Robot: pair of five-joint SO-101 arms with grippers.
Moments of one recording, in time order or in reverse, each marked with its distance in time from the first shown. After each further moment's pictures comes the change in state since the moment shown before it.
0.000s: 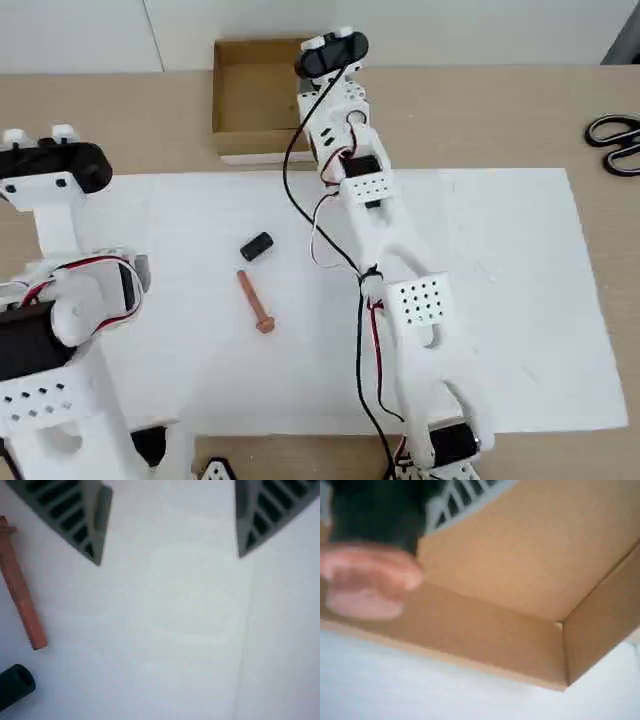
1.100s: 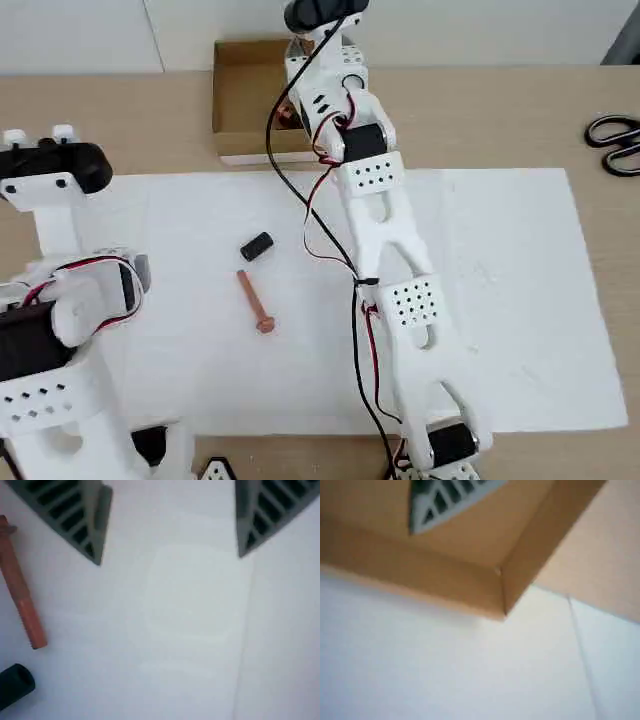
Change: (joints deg) left arm 0.0 0.0 0.0 0.0 0.0; right arm -1.4 1.1 -32.4 36.7 -4.0
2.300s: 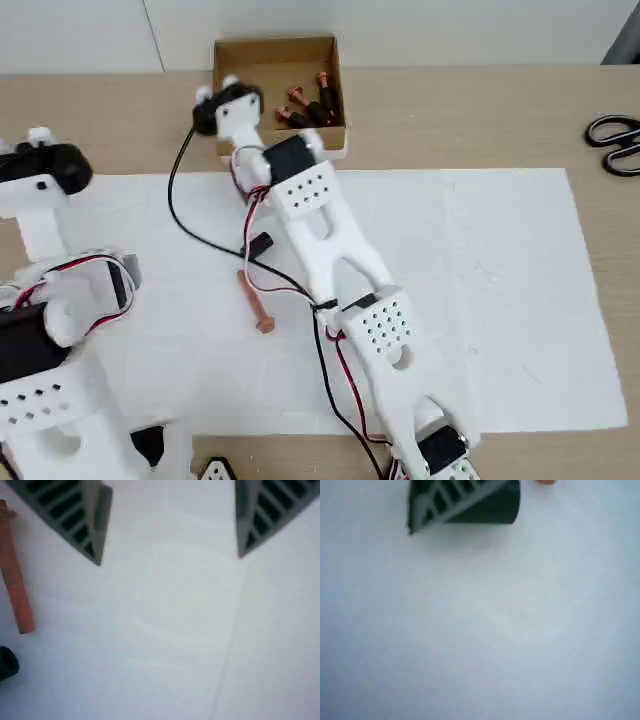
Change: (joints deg) left arm -3.4 0.0 0.0 0.0 2.8; right arm -15.5 -11.6 13.1 53.8 4.7
